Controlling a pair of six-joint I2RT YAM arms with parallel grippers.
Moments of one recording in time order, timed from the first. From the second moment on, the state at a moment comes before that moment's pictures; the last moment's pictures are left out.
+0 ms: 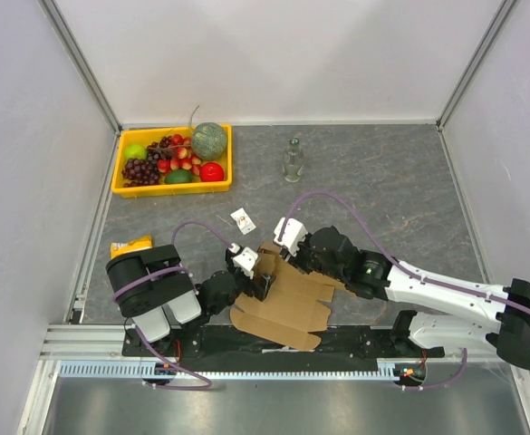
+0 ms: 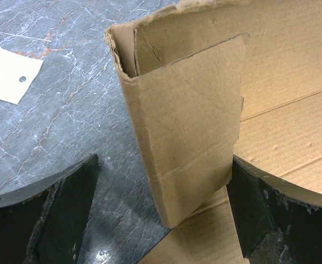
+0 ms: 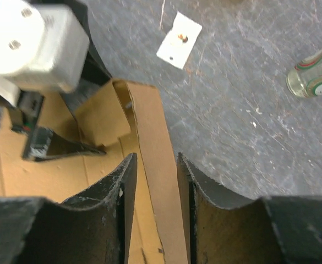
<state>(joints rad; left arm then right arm) -1.06 1.71 0.09 1.33 -0.33 -0.15 1.05 1.10 0.69 -0.04 0.15 -0.17</state>
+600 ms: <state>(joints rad) -1.06 1.71 0.10 1.33 -0.33 -0.15 1.05 1.13 0.63 -0.10 0.13 -0.37</state>
